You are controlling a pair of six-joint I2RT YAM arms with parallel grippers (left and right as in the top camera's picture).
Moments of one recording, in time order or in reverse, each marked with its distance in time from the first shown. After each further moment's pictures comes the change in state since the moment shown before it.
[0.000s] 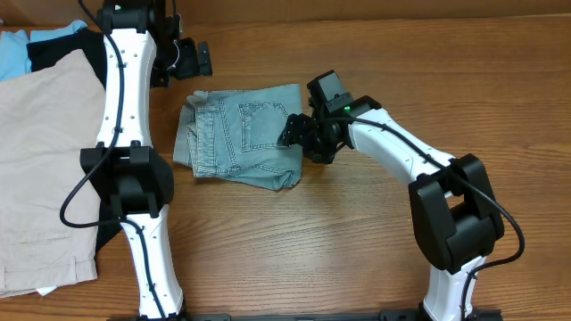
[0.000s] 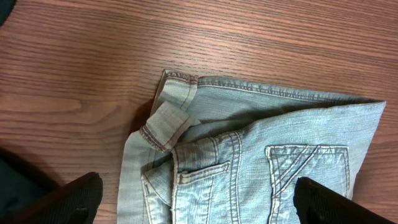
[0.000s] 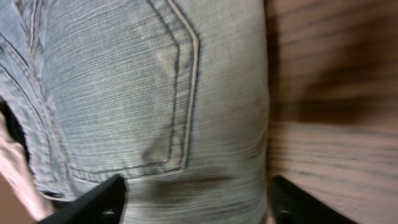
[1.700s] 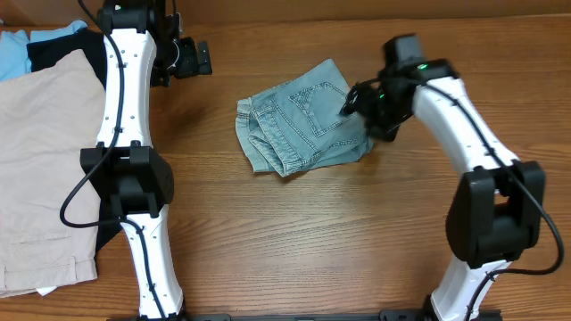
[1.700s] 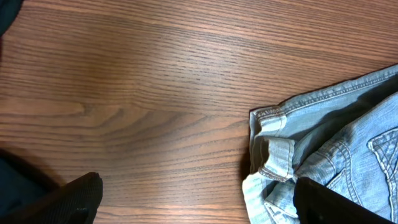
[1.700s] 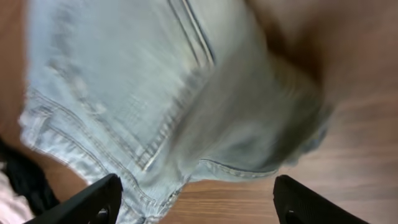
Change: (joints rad) left arm 0.000 0.000 0.000 0.009 -0.007 0.000; right arm -0.277 -0.048 0.140 -0.340 0.074 -0.083
